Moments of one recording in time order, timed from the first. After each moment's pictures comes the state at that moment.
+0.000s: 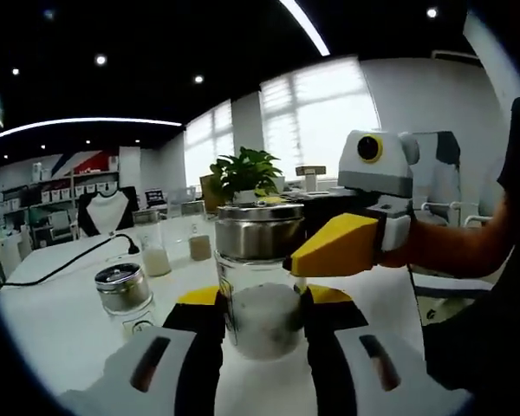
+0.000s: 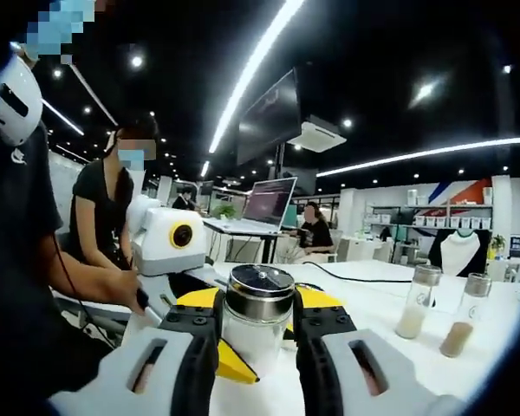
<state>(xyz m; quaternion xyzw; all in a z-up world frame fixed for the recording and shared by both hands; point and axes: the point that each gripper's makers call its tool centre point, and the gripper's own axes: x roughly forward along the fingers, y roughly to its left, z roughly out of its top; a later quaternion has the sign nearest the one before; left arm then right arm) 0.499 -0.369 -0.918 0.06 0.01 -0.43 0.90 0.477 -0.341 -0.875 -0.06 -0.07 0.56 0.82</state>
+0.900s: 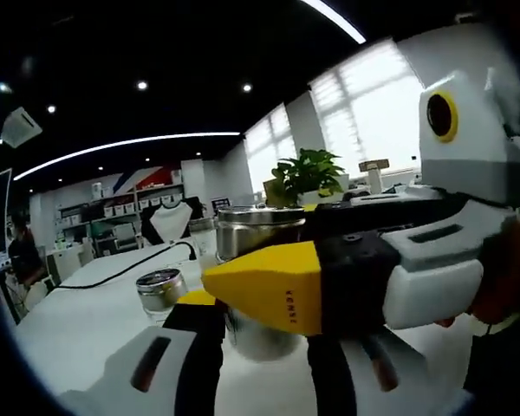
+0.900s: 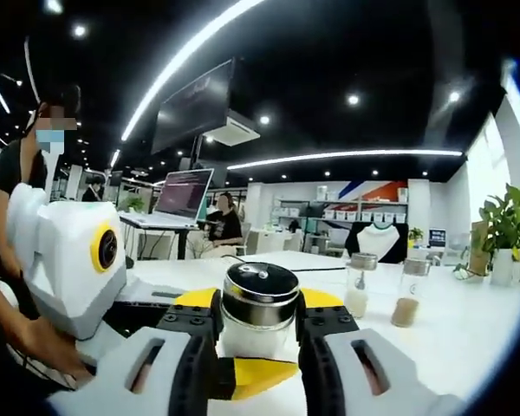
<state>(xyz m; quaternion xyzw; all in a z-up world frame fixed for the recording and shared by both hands) 0.519 -0.358 -0.916 0.10 -0.02 -0.29 0.95 0.505 -0.334 -0.879 -0.05 -0.05 0.35 0.93</state>
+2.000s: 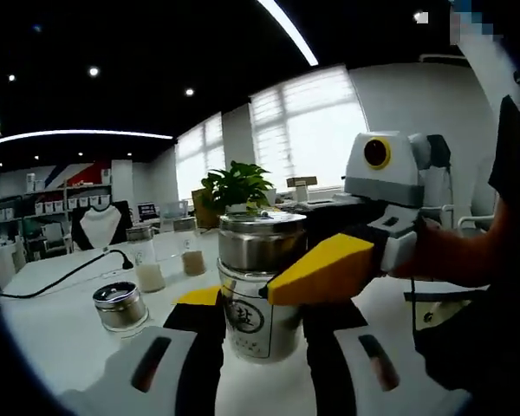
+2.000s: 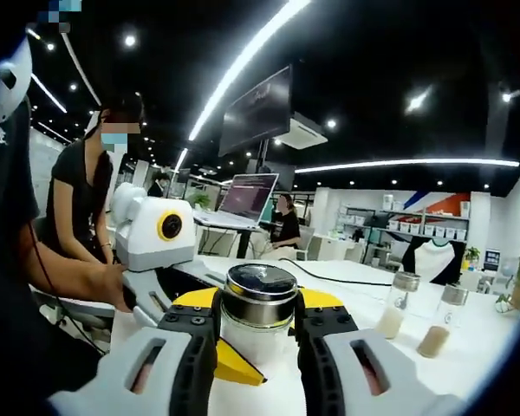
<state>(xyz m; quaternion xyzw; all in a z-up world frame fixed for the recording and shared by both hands) 0.491 -0.374 -0.904 0.04 -0.01 -0.46 0.89 0.477 -0.338 -0.870 -0.08 -0.07 0.50 0.86</state>
